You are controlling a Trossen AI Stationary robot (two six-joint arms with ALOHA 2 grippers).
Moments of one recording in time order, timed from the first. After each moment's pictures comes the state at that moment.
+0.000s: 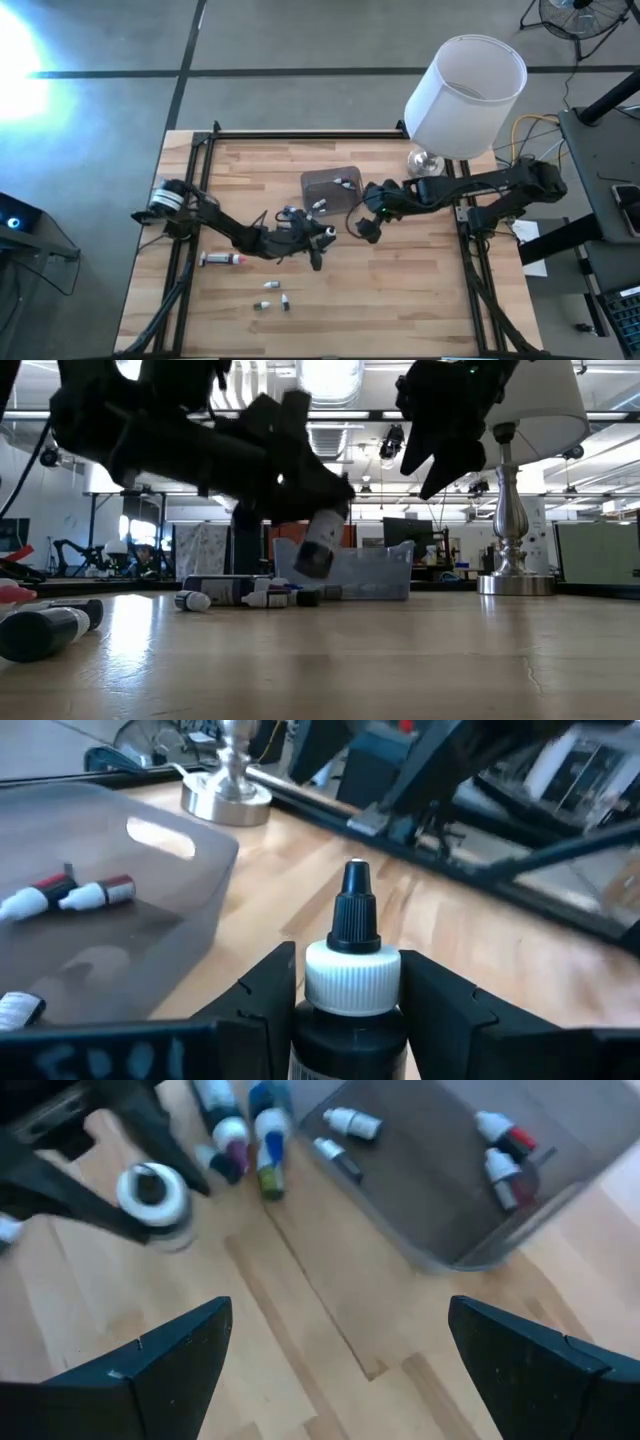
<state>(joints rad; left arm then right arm) -0.27 1.87 0.72 0.98 -0.58 -0.41 0.05 1.43 1.07 -0.64 0.16 0.60</state>
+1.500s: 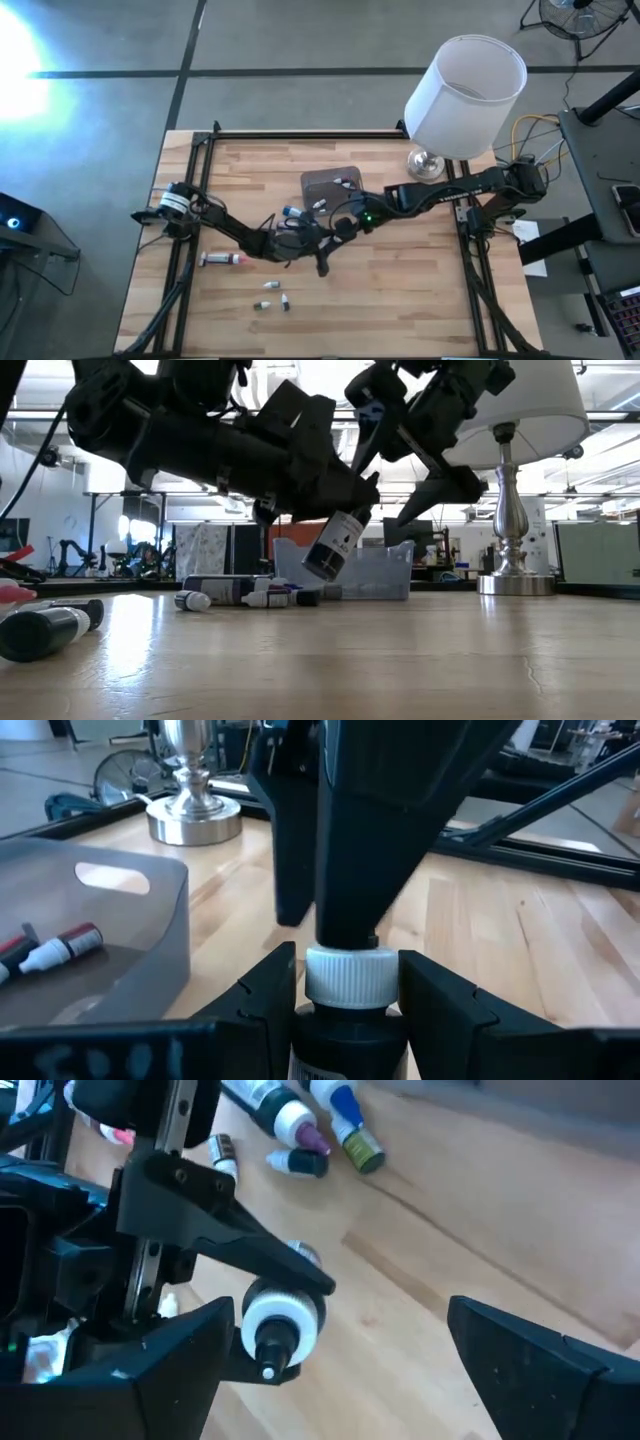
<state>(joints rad) -0.28 1.91 0.82 0.93 -0.54 -0.22 0.04 1.59 1.07 -0.41 -0.06 1.17</state>
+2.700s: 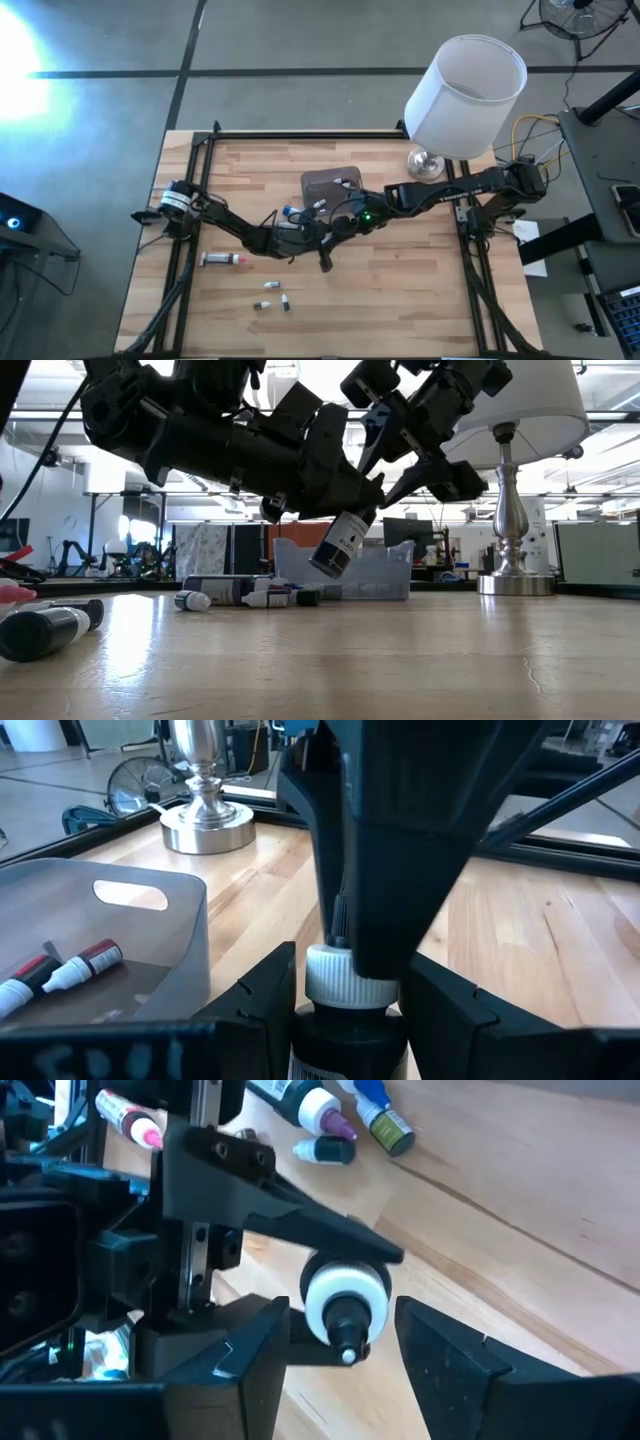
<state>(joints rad) -0.24 1.91 0.84 0.90 -0.54 -0.18 0.04 1.59 1.07 -0.37 -0.11 1.25</state>
